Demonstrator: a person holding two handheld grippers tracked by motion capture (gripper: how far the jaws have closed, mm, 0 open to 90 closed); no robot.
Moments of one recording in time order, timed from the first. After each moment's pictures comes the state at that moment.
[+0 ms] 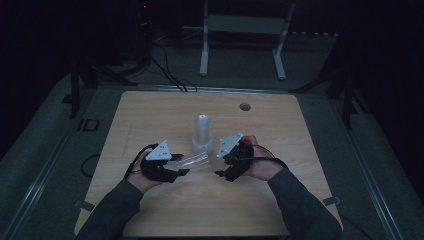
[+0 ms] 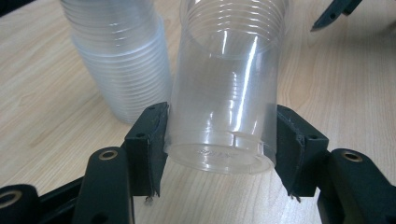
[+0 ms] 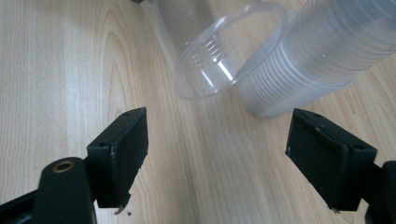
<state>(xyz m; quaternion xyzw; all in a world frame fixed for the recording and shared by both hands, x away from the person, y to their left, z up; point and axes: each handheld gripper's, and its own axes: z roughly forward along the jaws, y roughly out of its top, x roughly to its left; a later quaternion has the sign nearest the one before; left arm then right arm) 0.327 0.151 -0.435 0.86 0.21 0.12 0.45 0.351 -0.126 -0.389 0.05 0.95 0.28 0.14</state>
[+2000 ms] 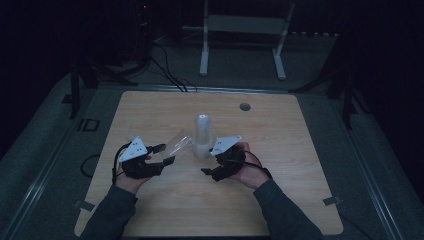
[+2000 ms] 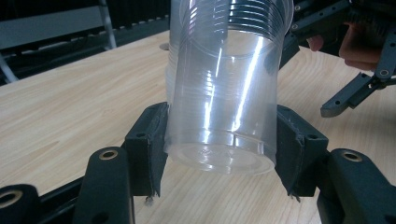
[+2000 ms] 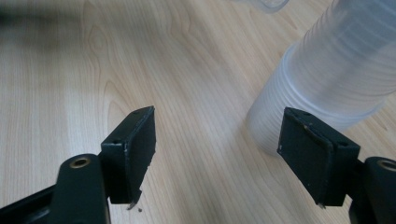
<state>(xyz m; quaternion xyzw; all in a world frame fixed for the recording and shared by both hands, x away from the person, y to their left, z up) 0.315 0.194 -0.427 0.77 0.28 0.19 0.54 0.348 -0.108 -0.410 0.13 0.91 0.38 0.12</state>
